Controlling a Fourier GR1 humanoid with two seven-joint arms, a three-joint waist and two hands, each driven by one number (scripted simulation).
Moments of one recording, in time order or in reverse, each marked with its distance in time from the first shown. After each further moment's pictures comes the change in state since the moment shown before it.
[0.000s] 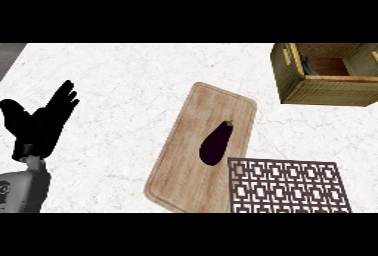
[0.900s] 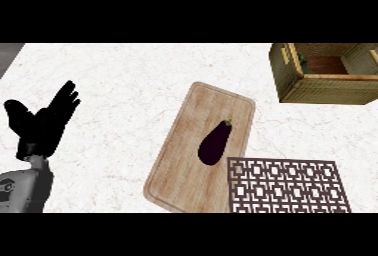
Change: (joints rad) left arm -0.010 -0.011 0.008 0.036 -0.011 0.003 -0.029; right arm 0.041 -0.404 -0.373 0.334 -0.321 0.229 -0.024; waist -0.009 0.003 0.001
